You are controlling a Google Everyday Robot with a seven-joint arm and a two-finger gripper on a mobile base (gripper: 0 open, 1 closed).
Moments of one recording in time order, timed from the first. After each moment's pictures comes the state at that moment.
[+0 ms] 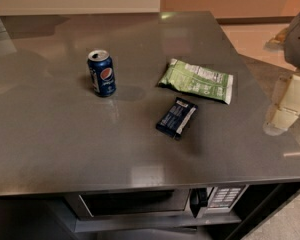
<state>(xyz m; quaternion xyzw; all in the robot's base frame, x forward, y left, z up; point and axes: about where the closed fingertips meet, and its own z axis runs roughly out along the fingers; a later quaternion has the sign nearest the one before) 0.438 -0.216 0.978 -0.60 0.78 -0.04 0.16</state>
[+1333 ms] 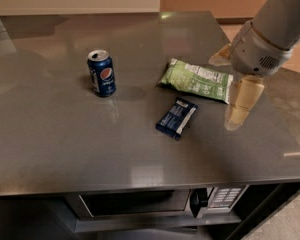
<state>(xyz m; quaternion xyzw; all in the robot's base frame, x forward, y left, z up) 0.490 -0.157 0.921 -0.70 0.70 0.07 0.16</state>
